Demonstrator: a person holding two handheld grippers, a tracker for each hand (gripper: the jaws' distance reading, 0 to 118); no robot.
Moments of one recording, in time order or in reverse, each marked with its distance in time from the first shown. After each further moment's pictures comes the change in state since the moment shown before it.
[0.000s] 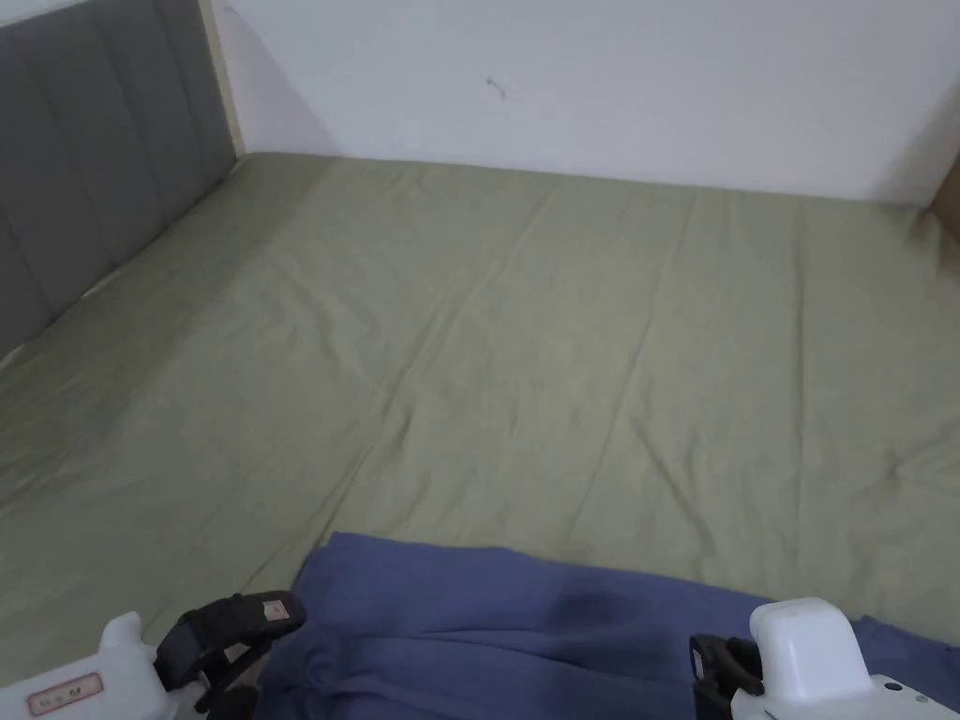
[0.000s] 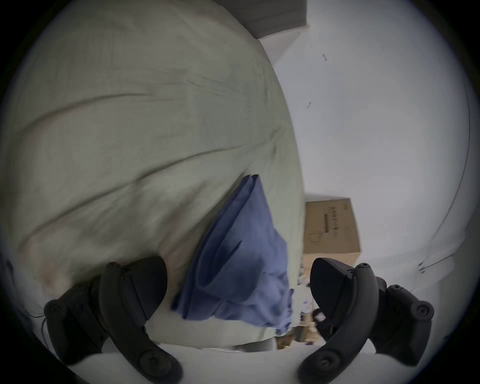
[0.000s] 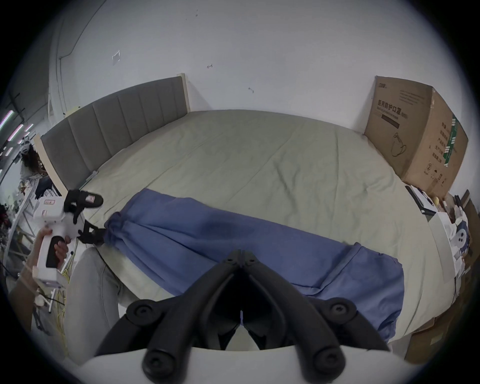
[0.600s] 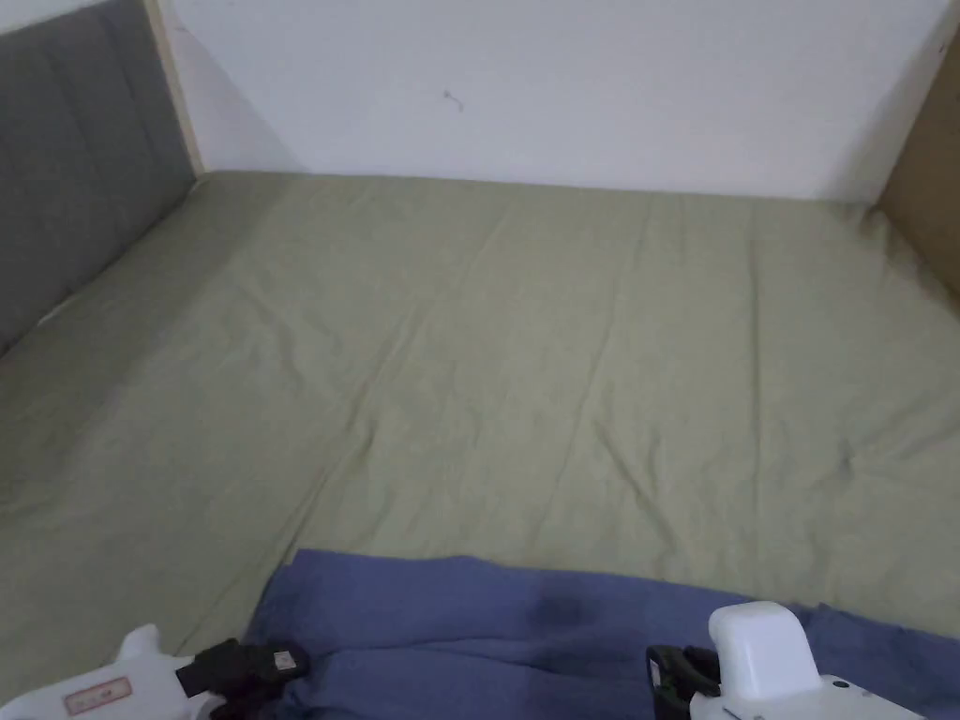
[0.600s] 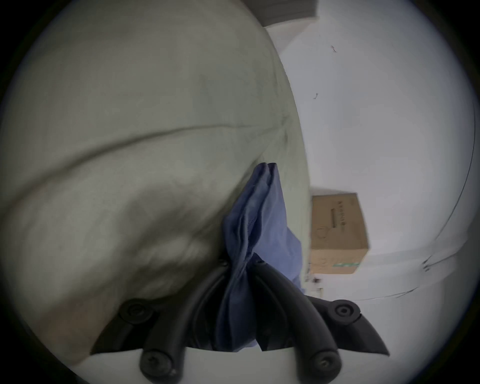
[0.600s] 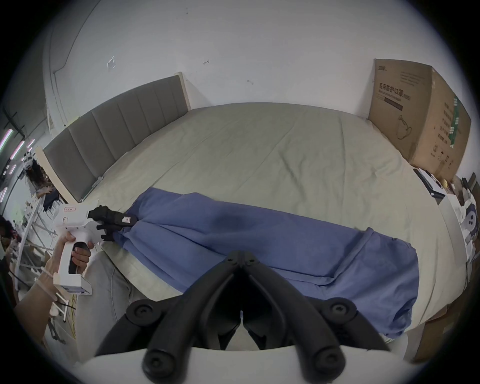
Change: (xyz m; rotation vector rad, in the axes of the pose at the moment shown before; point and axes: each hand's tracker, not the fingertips) left arm 0.025 -0.019 -0.038 -0.021 0.164 -0.102; right arm 0.012 -0.009 0.003 -0.008 0.048 -0.088
